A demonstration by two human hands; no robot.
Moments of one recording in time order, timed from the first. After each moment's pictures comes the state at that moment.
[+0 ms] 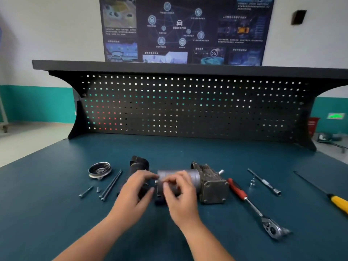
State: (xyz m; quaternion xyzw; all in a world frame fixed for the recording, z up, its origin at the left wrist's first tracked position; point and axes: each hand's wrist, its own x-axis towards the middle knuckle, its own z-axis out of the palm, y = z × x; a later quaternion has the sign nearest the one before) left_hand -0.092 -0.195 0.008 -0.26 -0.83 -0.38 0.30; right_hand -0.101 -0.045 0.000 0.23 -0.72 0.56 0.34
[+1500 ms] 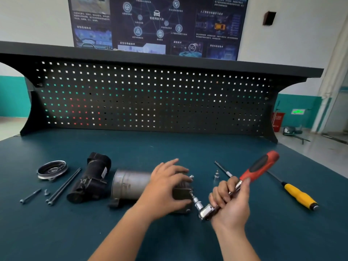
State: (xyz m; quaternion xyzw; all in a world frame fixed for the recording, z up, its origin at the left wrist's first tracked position) left_hand -0.131 -0.046 0.003 -0.39 -0.84 -0.28 0.26; right_hand -0.068 0.108 0.011 0.04 -0.31 0.91 0.27
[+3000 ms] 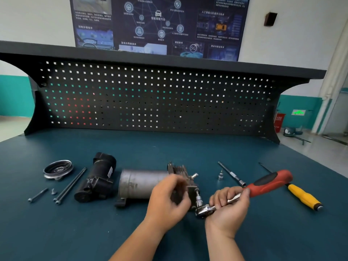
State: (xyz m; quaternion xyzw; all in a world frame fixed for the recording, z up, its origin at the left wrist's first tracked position) left_hand -0.098 -0.039 -0.009 -0.32 -0.74 -0.50 0.31; right_hand -0.073 0.078 0.003 -0.04 -0.30 0.85 0.42
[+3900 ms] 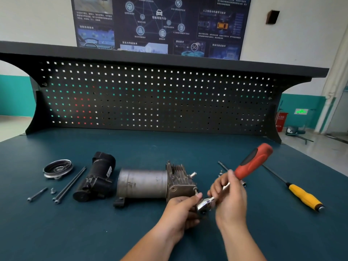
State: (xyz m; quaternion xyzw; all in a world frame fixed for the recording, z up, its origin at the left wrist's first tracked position) left_hand -0.087 0.002 -0.011 0.00 -0.59 -0.79 -0.19; right_hand -0.076 0.101 0.015 0.00 -0.42 0.86 0.30
